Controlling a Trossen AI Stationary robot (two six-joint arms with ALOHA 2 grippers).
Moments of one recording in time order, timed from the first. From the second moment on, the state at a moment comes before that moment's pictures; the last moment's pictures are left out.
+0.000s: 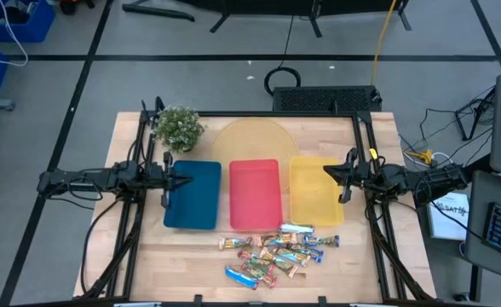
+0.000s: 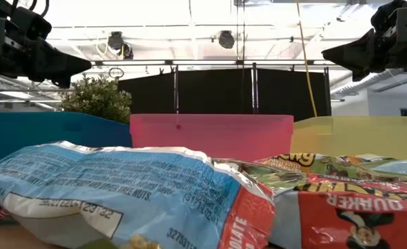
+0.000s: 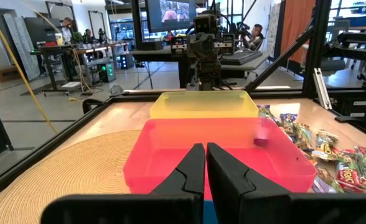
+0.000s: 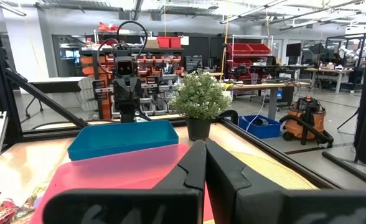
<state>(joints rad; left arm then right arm) 0.00 0.09 0.01 0.07 -0.05 0.04 0.17 0.02 0.01 0.13 0.44 -0.03</state>
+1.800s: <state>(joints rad) -0.01 0.09 0.01 0.11 -0.05 -0.03 0.38 1.28 1.18 -1.26 0.42 0.57</state>
